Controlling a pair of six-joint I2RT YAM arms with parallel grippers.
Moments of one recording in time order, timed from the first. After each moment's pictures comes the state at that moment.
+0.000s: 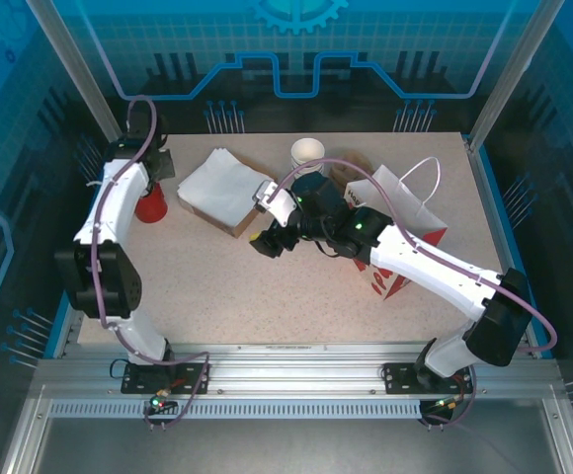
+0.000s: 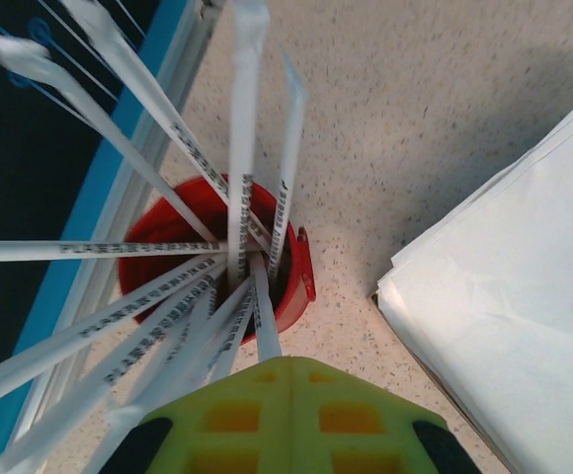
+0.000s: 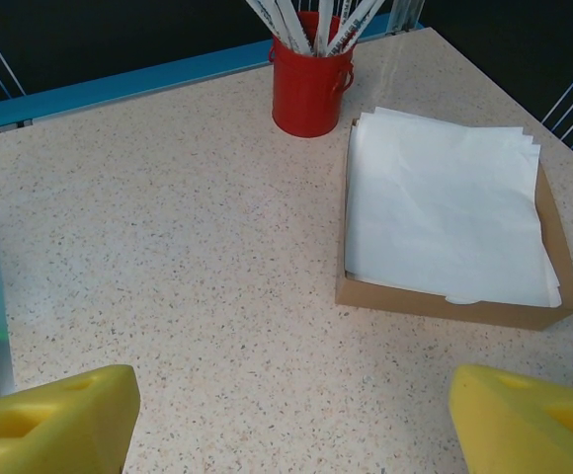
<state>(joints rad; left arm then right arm) 0.07 1.71 1.66 -0.87 -0.32 -0.18 0.87 1.49 1.38 -0.44 -0.13 -0.17</state>
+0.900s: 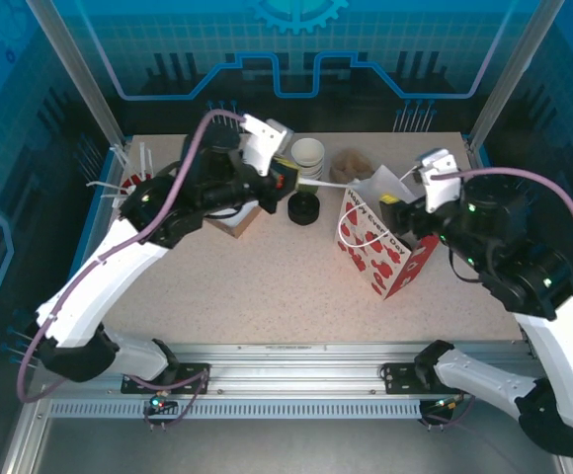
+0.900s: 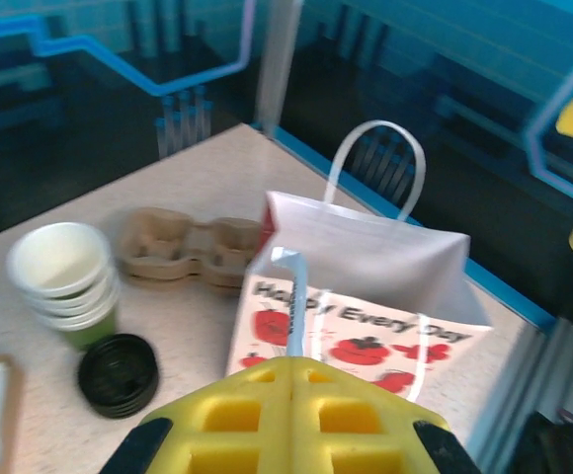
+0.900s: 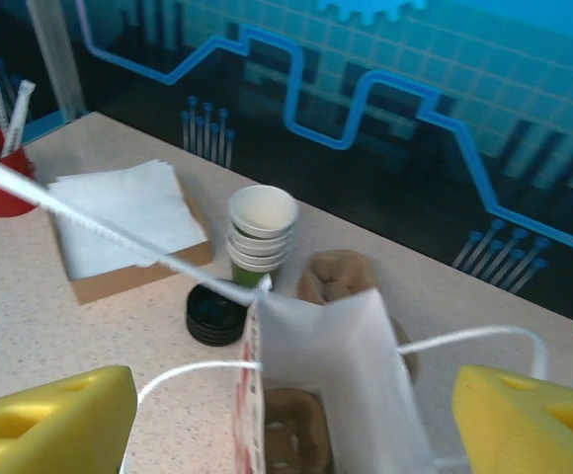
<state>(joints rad) -0.76 1.41 1.83 -0.79 0.11 -0.17 0.56 0.92 1.55 -0.99 0.22 -0.09</state>
